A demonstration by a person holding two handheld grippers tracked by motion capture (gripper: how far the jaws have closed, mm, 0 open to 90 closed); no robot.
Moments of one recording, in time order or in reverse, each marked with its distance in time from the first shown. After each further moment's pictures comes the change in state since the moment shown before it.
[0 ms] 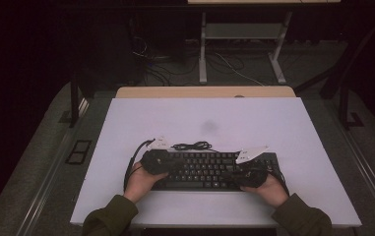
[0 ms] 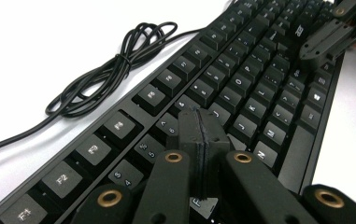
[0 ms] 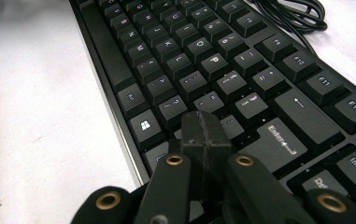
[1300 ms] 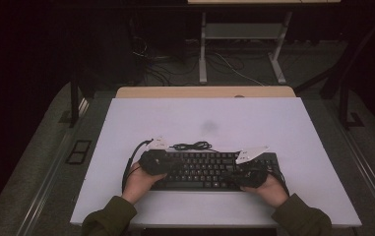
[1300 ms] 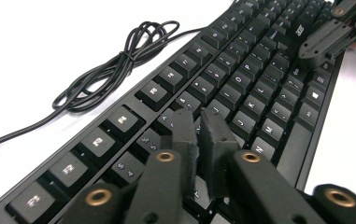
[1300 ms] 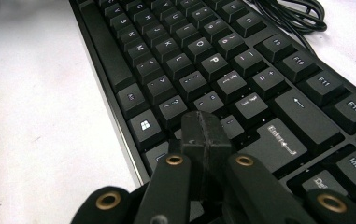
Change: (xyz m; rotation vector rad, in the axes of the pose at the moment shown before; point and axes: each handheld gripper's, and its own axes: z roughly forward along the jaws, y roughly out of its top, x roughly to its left) left arm -0.001 -0.001 -0.010 -0.017 0.010 -0.015; right arm 0.001 0.000 0.000 -0.001 -0.002 -0.003
